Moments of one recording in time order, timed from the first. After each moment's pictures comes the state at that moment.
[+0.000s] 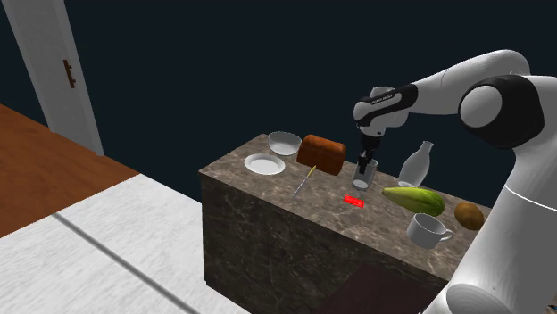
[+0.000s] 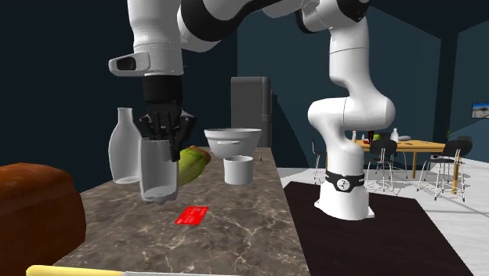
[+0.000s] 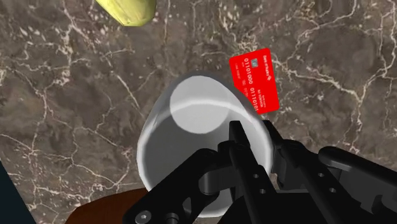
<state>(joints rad) -0.14 0.14 -0.48 -1.98 0.00 2.01 -0.79</state>
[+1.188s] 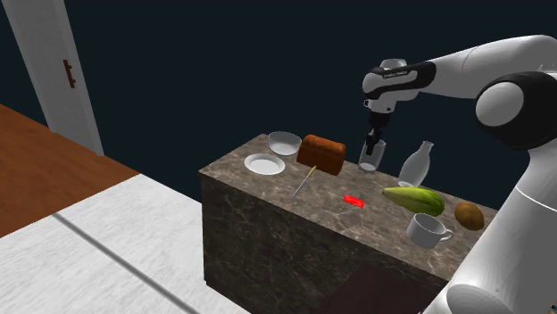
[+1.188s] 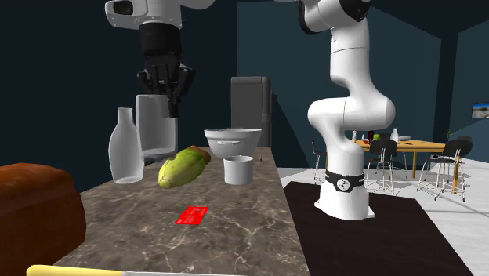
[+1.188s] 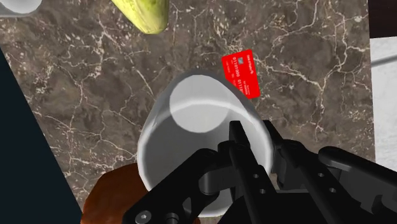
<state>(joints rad) -0.14 0.07 -0.48 -1.81 -0.03 1.79 -0.78</state>
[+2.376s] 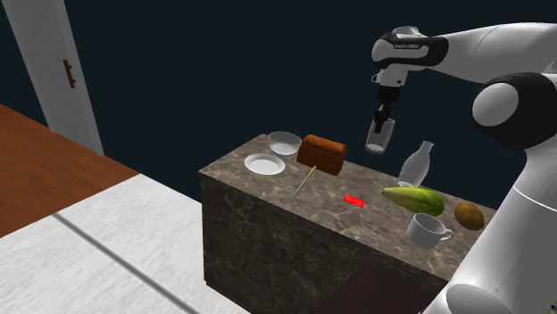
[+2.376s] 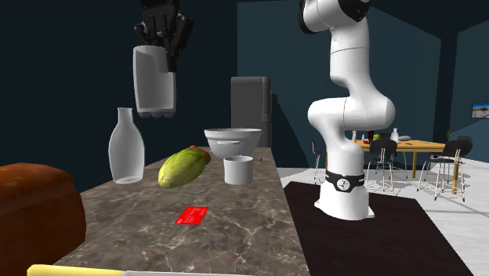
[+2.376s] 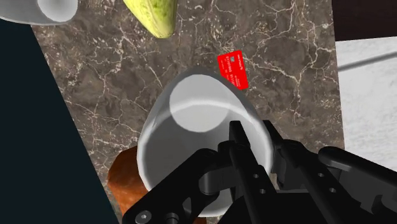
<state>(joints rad) -0.14 0.08 -0.49 -1.55 -0.02 1.54 -0.80</state>
